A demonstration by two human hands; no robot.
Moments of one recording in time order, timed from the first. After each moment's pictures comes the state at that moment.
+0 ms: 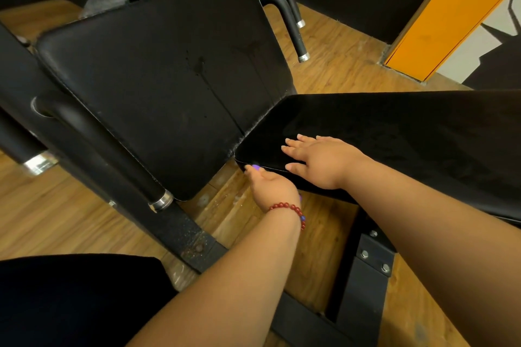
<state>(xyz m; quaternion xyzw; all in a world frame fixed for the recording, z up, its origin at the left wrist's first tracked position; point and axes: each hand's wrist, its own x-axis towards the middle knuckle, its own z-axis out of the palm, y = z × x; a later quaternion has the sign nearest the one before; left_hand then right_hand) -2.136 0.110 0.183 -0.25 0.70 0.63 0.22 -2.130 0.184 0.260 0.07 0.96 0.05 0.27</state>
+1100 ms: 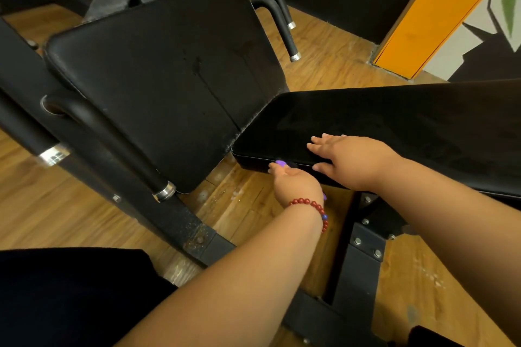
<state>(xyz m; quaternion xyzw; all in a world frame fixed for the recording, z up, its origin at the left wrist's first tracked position) -2.097 0.120 0.210 -0.13 0.79 0.52 0.30 -2.075 0.190 0.289 0.11 0.96 0.08 0.23</state>
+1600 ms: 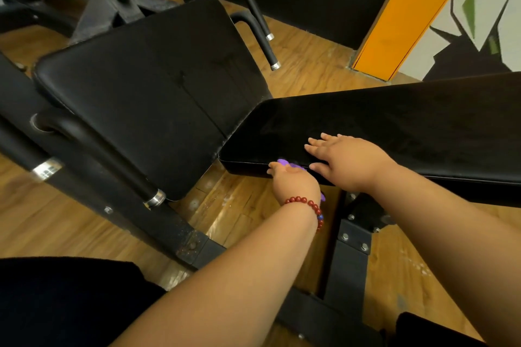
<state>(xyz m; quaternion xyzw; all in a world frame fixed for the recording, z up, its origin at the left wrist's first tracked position) -2.087 0.116 0.229 -0.11 0.73 0.62 0.27 -2.043 0.200 0.300 0.13 0.97 0.09 0.19</state>
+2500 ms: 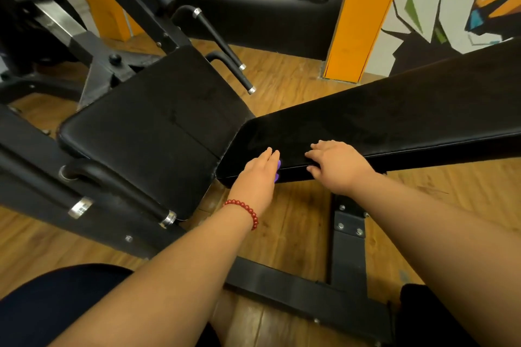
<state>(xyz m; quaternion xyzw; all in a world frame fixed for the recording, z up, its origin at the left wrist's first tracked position) -2.097 0.033 0.267 0.48 0.85 0.20 0.07 -1.985 0.171 0.318 0.23 0.97 0.04 0.05</state>
